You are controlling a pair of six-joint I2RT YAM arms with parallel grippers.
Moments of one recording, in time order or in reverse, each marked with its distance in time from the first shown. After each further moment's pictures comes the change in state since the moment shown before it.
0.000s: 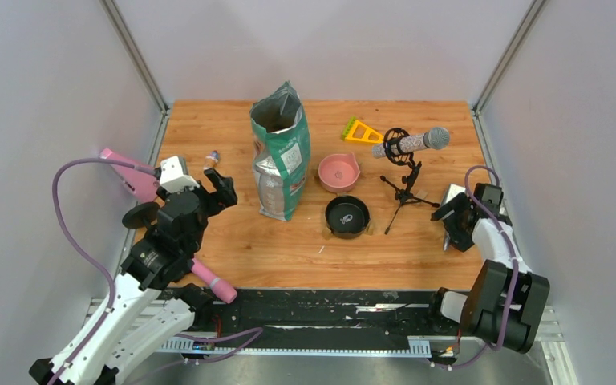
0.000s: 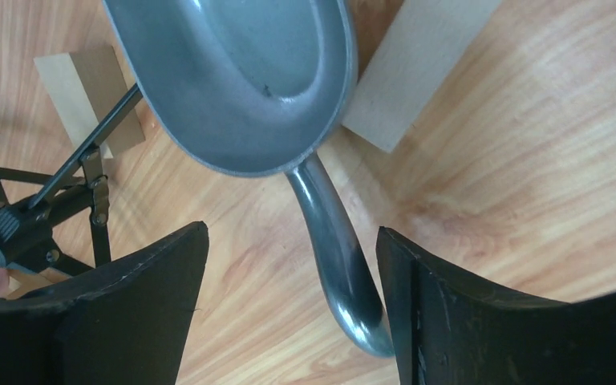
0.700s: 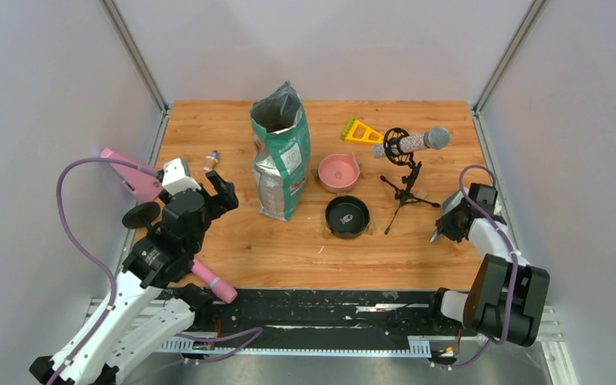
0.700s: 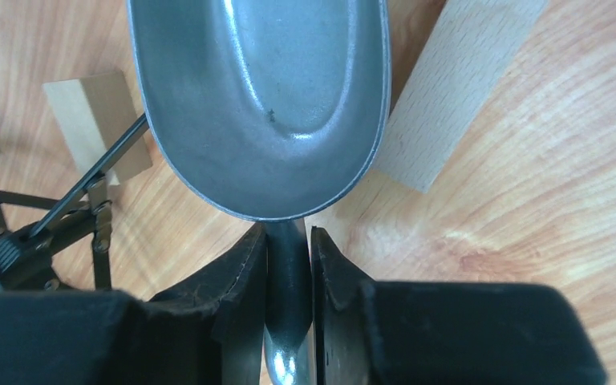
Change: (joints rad) left arm 0.000 0.019 0.002 -0.077 0.011 -0.064; right arm 0.037 0.079 -0.032 0.148 0.035 0.025
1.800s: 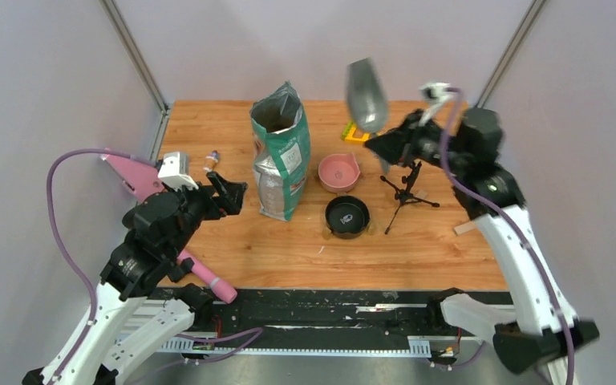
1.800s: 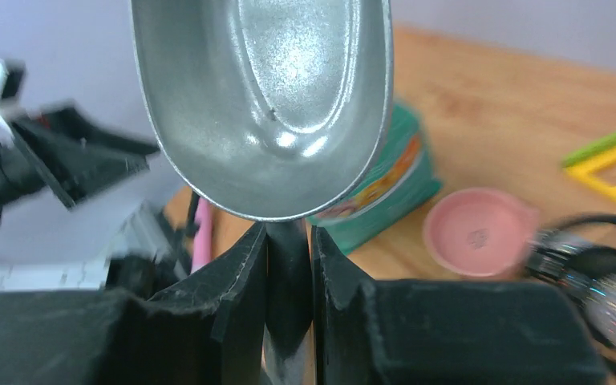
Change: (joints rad) left arm 0.001 -0.048 0.117 -0.010 0.269 0.077; right arm 0.478 -0.285 0.728 -0.001 -0.576 -0.221
